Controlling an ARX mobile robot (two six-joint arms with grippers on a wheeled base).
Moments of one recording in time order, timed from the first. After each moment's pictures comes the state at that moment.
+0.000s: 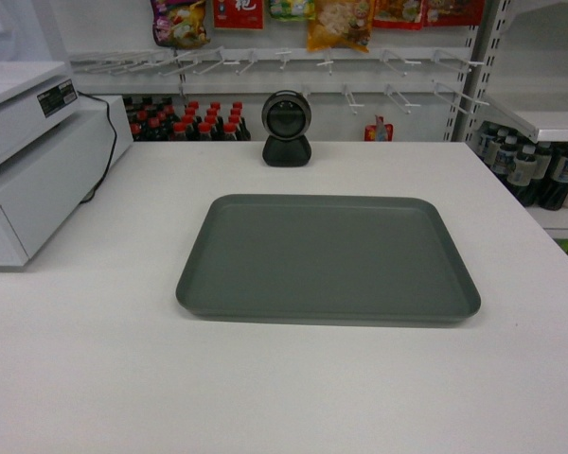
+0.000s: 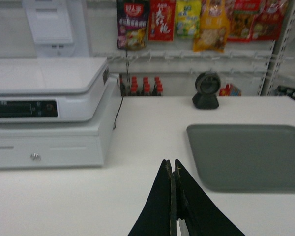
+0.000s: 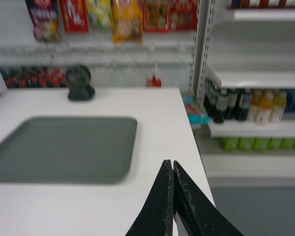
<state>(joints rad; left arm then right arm) 0.00 0.01 0.01 0.01 0.00 -0.02 0.00 0.04 0.01 -0.01 0.00 0.01</state>
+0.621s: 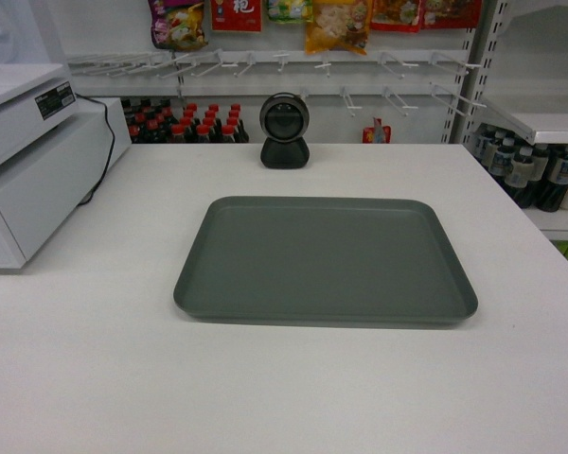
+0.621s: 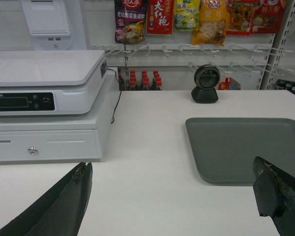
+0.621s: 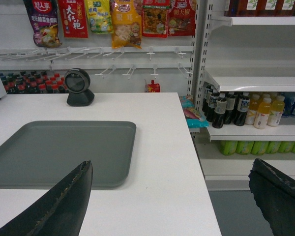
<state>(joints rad) 0.00 0.01 0.01 0.00 0.00 -0.02 0.00 0.00 0.01 0.00 0.00 0.01</state>
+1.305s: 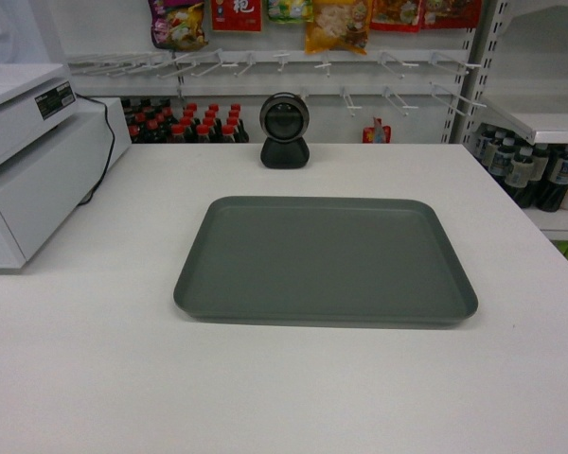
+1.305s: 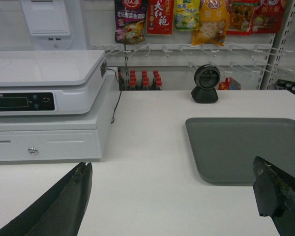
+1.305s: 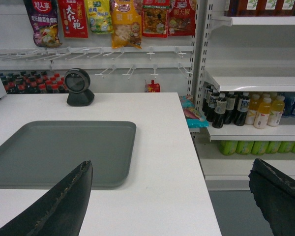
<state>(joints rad) 0.00 0.01 0.01 0.00 0.00 -0.02 0.00 0.00 0.01 0.00 0.00 0.01</state>
